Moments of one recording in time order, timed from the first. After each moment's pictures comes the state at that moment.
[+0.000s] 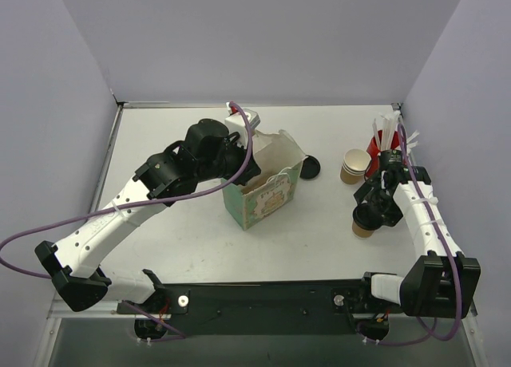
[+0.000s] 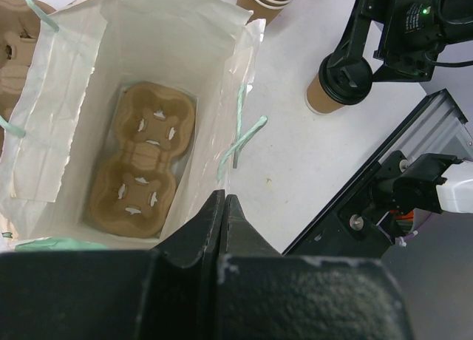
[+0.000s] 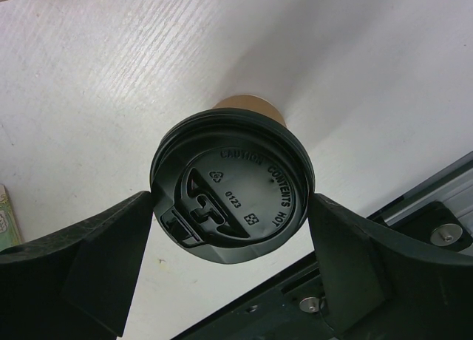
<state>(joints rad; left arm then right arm) -0.85 1.33 1.56 -0.73 0.04 -0.35 -0.06 1.24 0.96 -1.02 0.21 0.70</state>
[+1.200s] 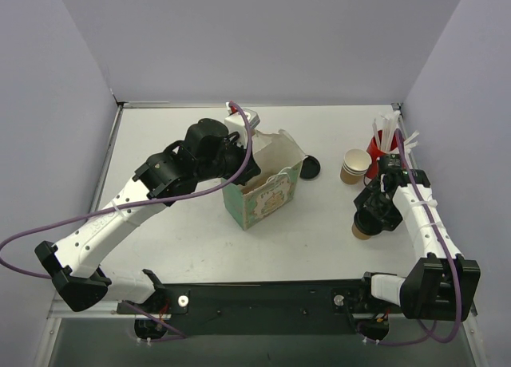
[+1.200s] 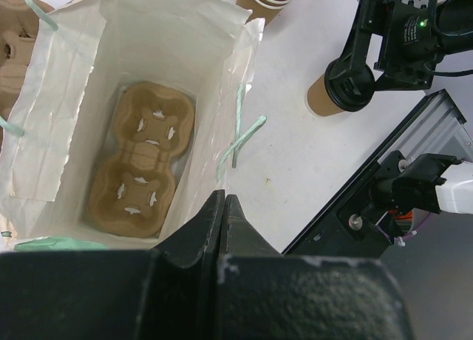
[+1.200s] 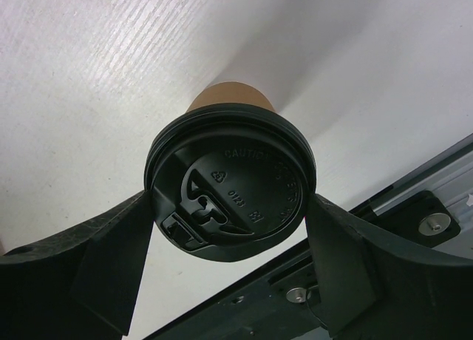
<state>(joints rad) -0.85 1.33 1.56 -0.73 0.04 -0.35 -0.06 1.22 0.92 -1.04 0.21 0.68</state>
